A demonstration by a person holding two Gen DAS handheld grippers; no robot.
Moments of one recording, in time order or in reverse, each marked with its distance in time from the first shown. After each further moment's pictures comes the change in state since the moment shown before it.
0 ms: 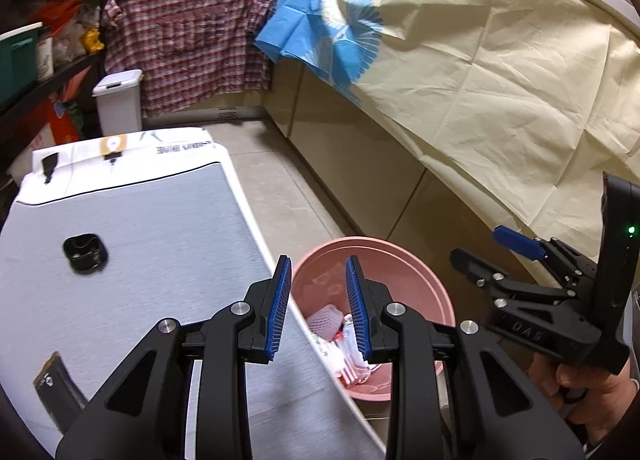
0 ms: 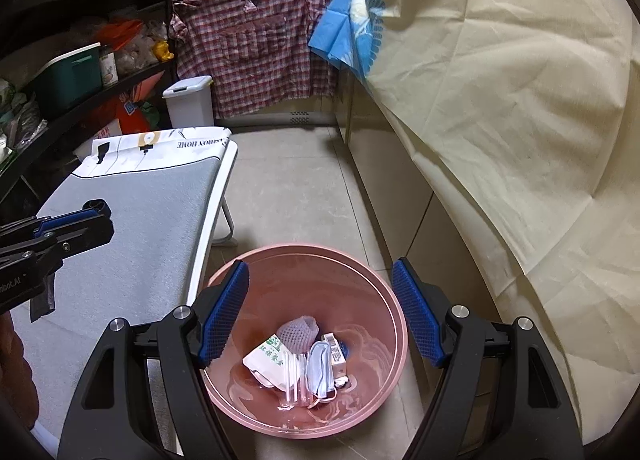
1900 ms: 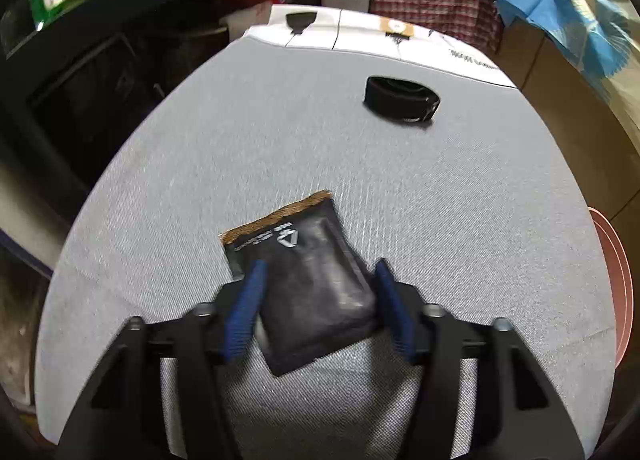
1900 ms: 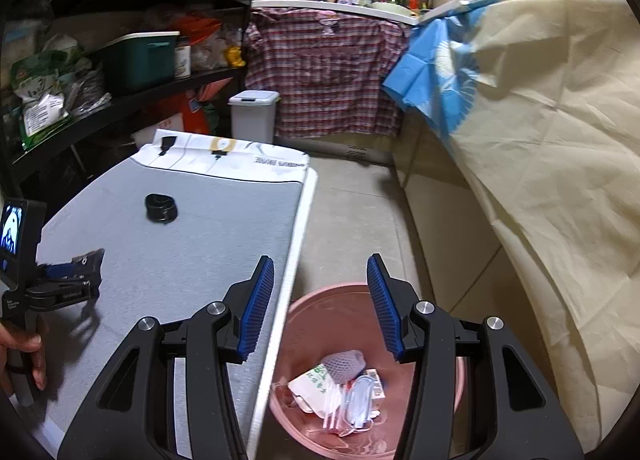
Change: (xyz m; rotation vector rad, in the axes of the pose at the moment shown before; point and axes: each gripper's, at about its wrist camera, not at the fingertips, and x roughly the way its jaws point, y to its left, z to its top) left arm -0.027 0.187 -0.103 -0.345 0.178 0.598; right arm -0.018 0.090 0.008 -0.190 -0.107 0.133
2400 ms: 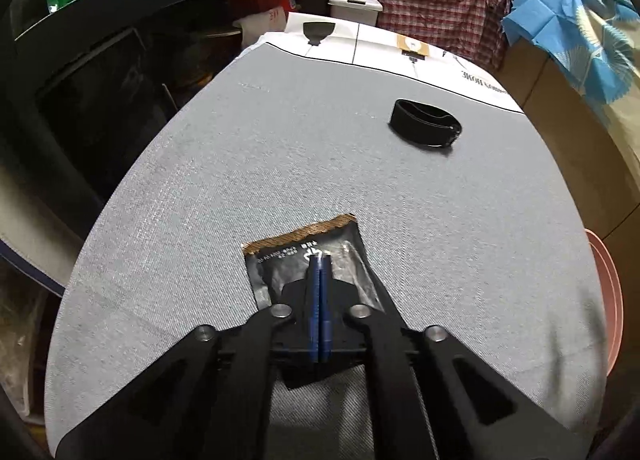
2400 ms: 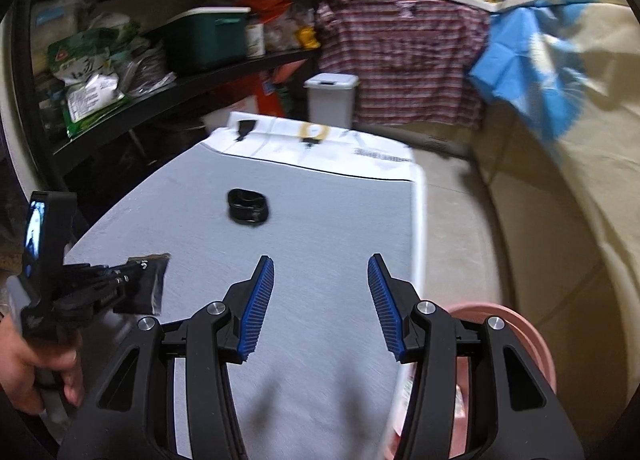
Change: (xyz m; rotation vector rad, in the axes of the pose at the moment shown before) left arm 0.001 0.029 0.009 -0.060 -0.016 -0.038; right arm 0.060 0.085 0.022 -0.052 0.067 0.253
